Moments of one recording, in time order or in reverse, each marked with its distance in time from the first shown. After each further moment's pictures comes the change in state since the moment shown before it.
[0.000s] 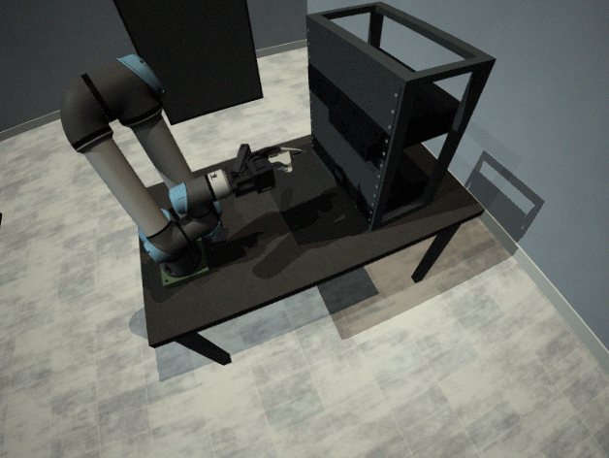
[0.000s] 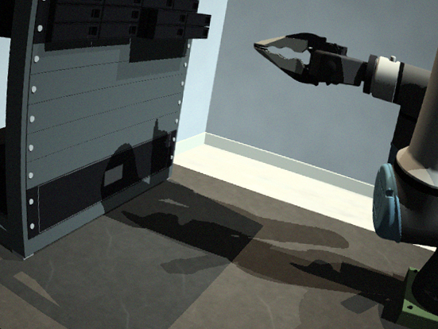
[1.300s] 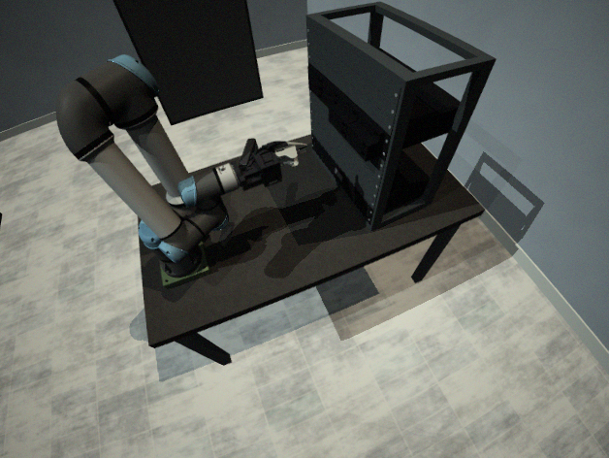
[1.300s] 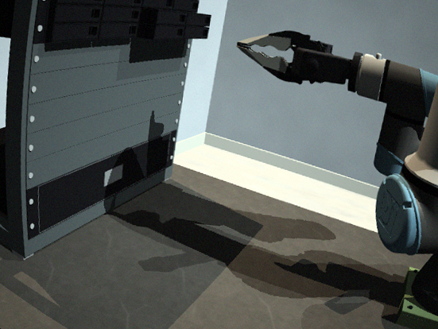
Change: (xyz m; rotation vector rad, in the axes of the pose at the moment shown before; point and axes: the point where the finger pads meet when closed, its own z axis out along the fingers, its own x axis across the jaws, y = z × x) arm -0.003 -0.017 0.026 0.003 -0.002 0.000
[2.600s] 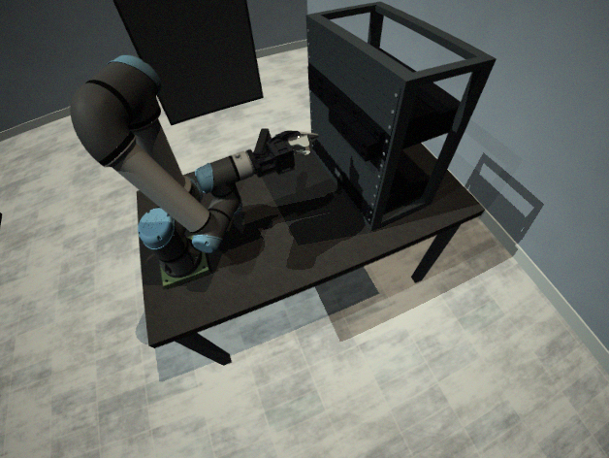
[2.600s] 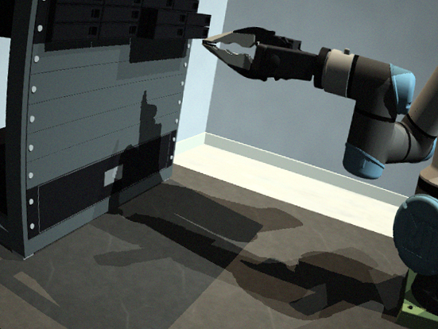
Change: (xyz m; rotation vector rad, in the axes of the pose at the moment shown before) arm -0.005 -0.033 0.053 -0.003 0.001 0.000
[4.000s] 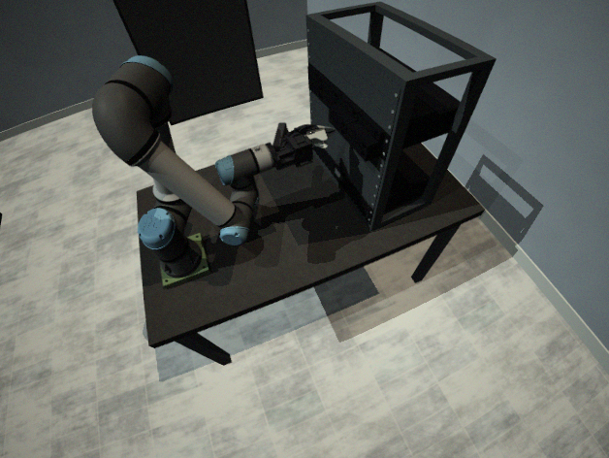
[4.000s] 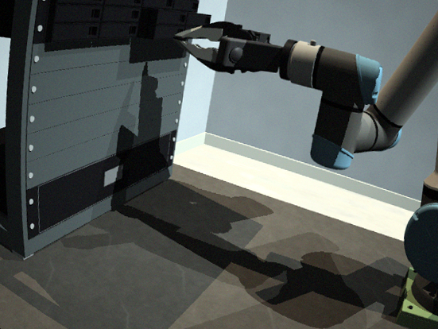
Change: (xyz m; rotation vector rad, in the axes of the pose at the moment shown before) arm 0.000 -0.001 0.059 0.000 0.000 0.000
